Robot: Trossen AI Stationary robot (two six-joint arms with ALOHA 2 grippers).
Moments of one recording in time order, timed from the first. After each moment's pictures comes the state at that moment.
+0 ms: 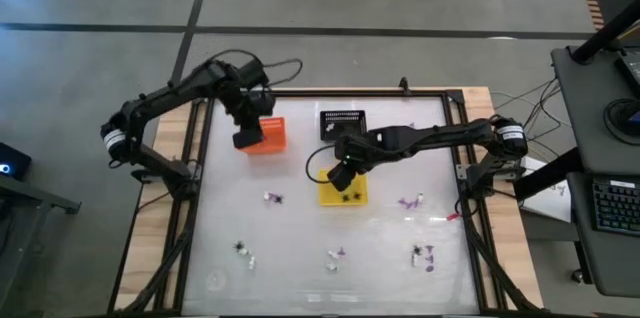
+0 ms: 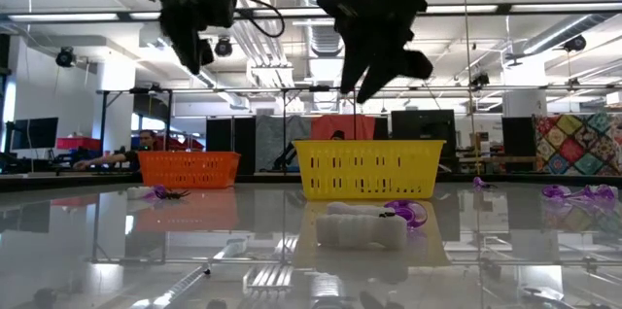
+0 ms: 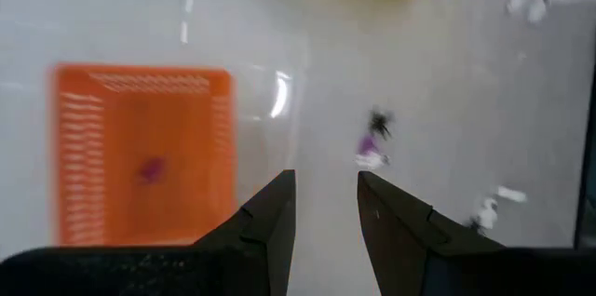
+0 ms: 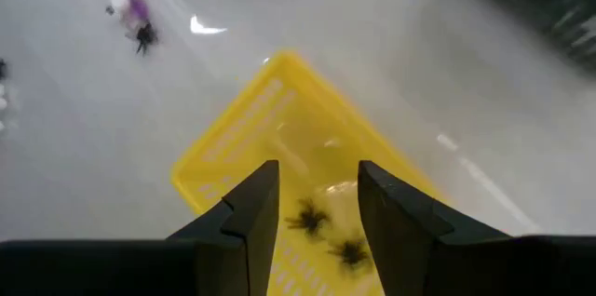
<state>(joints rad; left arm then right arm) 0.61 1.46 1.37 -1.31 0.40 0.43 -0.04 1.71 1.37 -0.72 0.05 0.74</state>
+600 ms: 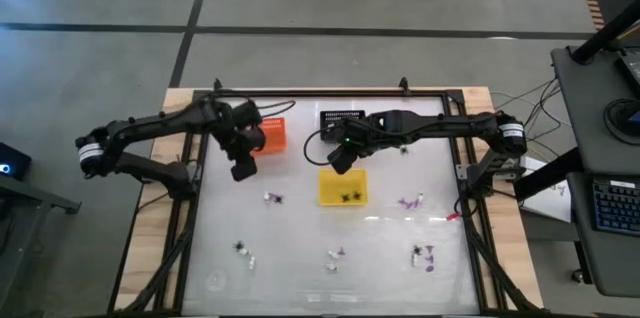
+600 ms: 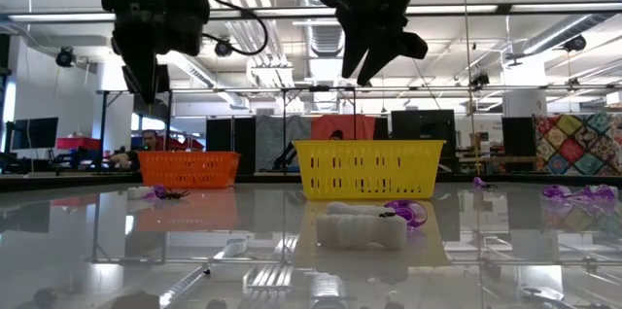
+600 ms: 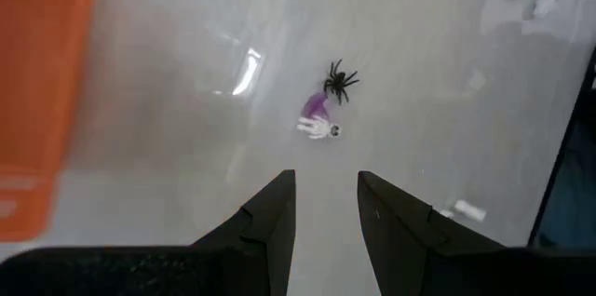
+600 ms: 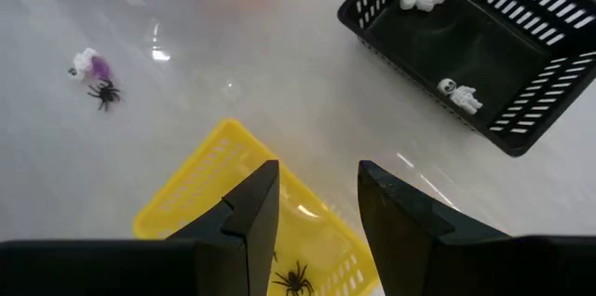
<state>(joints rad) 0.42 1.22 0.94 -1.04 0.40 -0.04 -0.11 1.71 1.50 -0.87 0.13 0.69</state>
